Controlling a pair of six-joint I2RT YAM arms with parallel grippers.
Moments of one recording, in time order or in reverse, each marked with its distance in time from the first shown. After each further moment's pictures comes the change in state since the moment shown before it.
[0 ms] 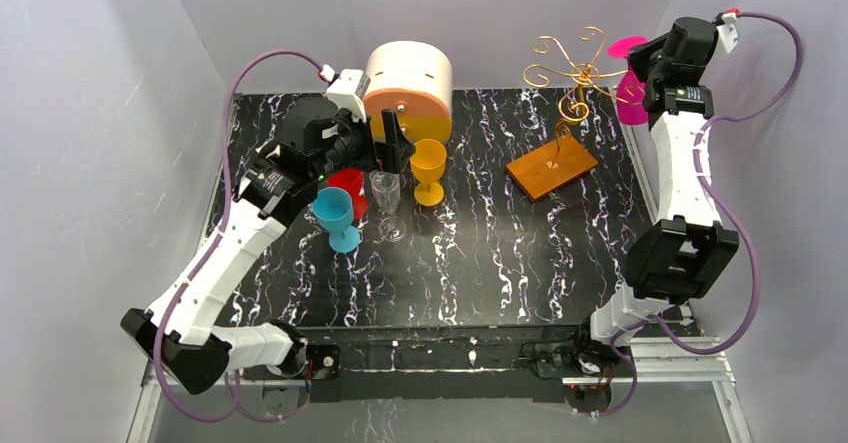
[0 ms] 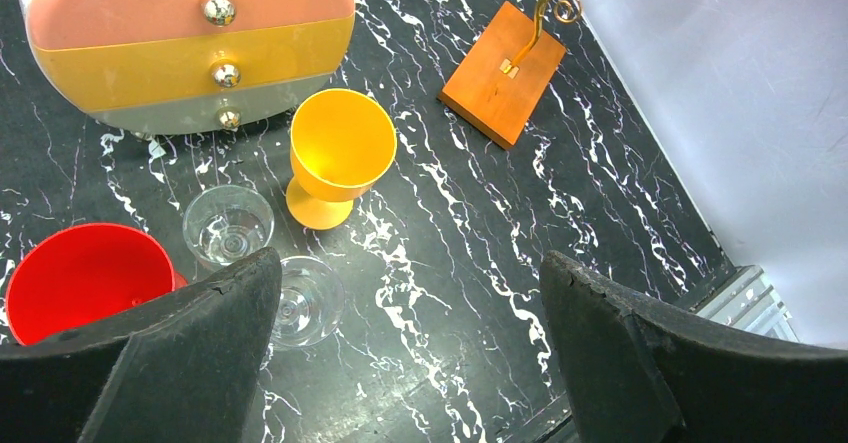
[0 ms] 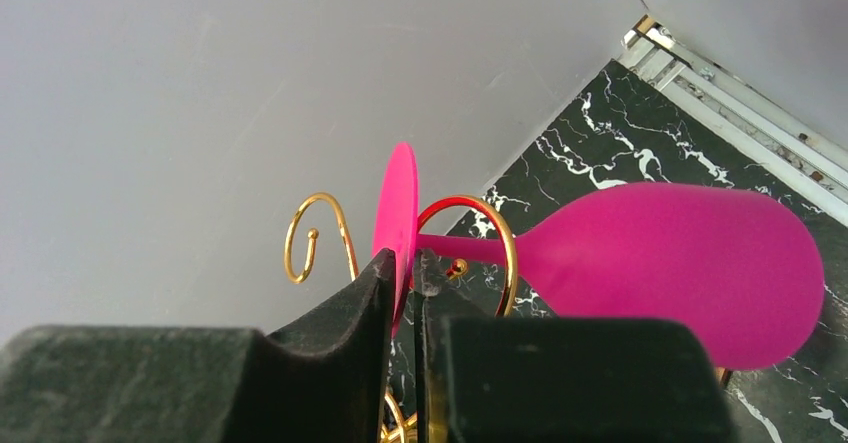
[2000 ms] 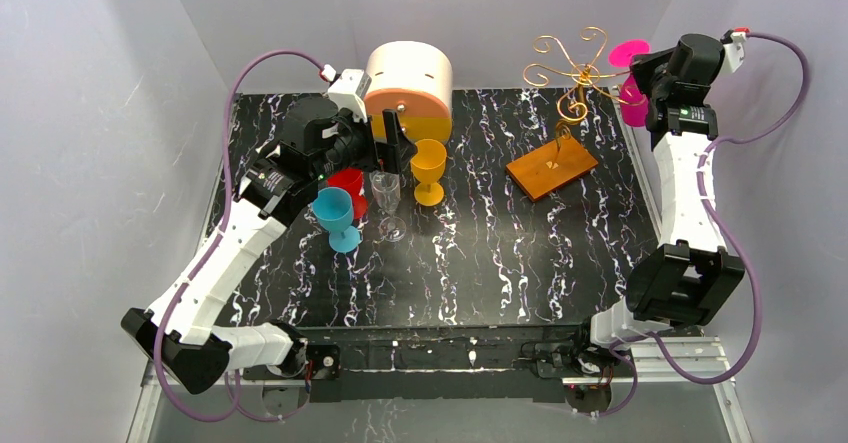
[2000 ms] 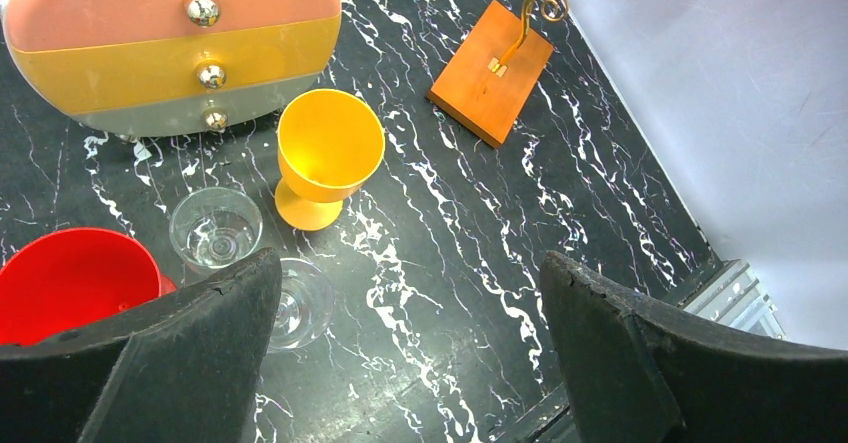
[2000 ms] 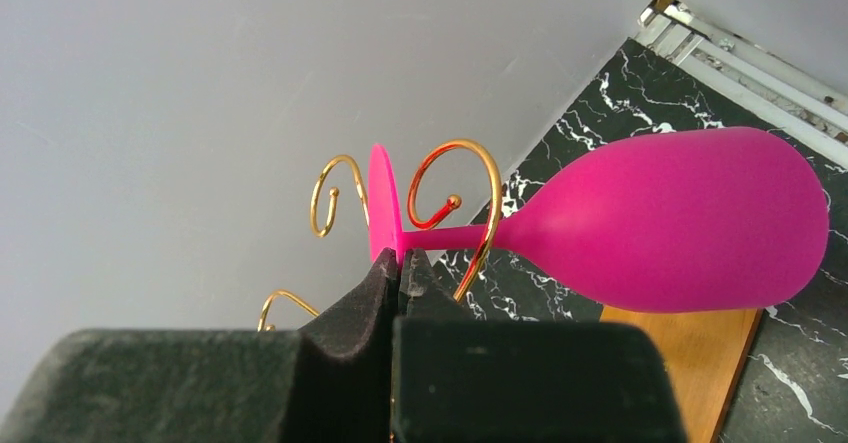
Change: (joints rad) left arm 0.000 0.002 0.000 0.007 0.023 -0.007; right arm -0.019 -0.140 -0.164 0.055 -0.013 0.080
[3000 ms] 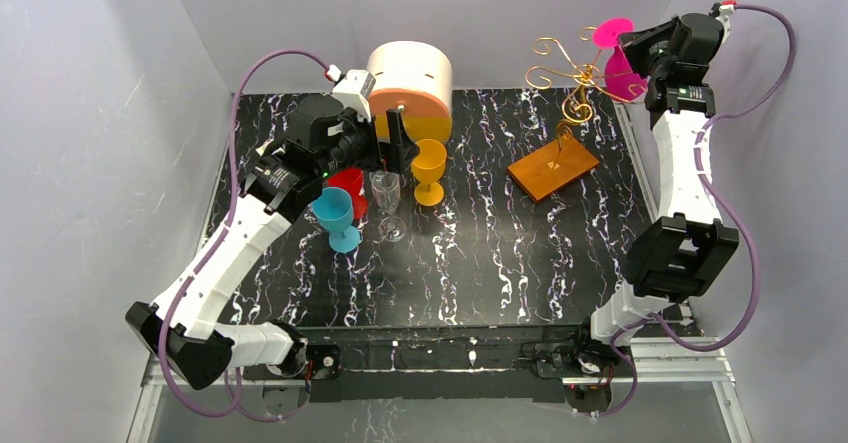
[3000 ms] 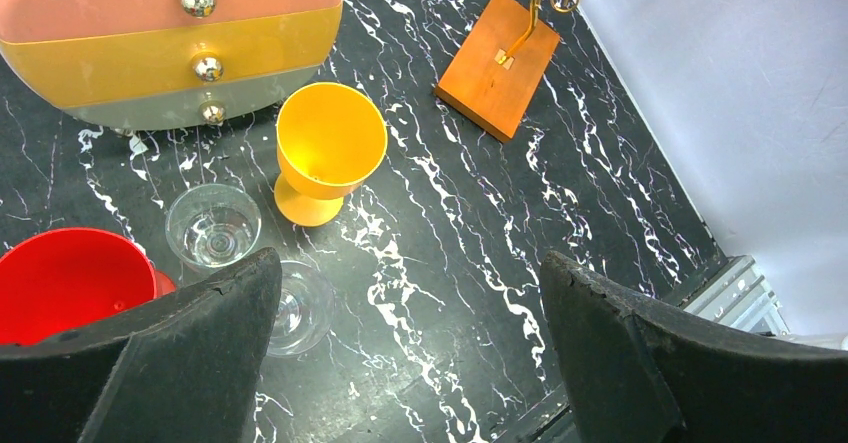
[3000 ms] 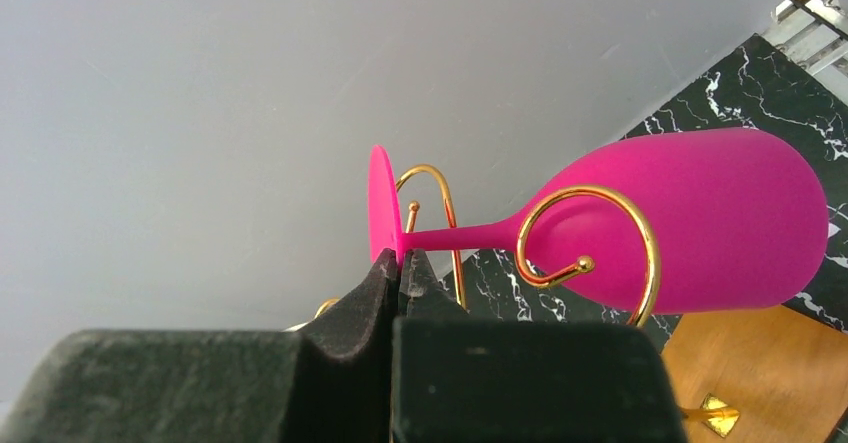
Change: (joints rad) left arm 0.000 0.024 0.001 0.000 0.004 0.000; right arm 0.000 0.153 0.173 0.034 -0.196 -0.025
